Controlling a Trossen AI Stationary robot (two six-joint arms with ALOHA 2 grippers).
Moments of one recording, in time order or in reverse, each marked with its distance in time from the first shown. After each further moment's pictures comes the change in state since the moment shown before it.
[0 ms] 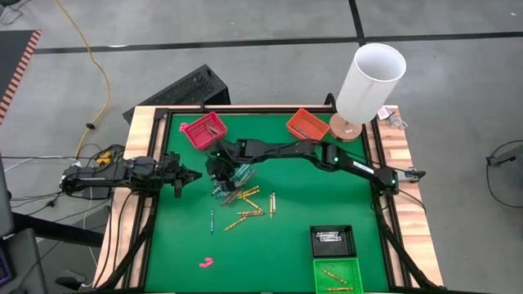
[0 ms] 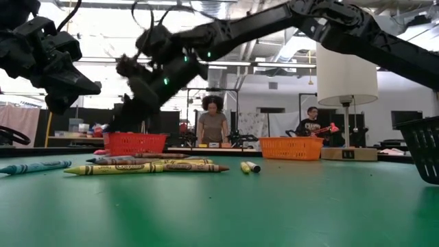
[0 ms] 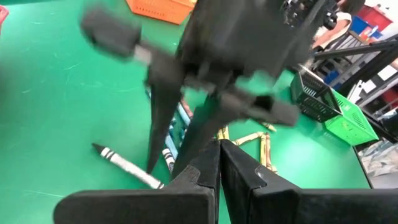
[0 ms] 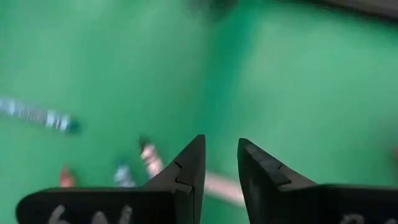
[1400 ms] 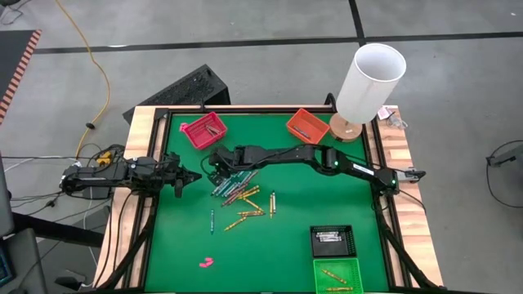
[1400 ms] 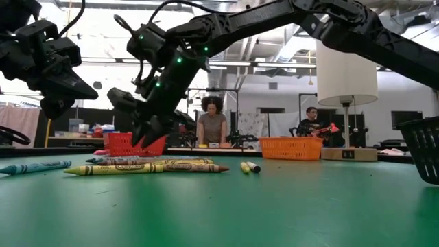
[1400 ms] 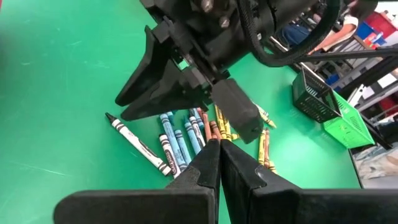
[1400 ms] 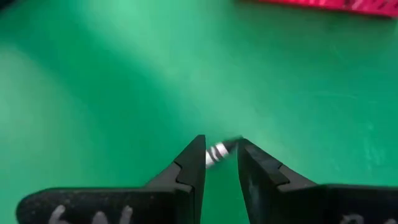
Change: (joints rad) left arm 0.000 0.000 0.000 -0.037 0.008 -0.089; right arm 0.059 0.001 0.020 -0.162 0.503 0.909
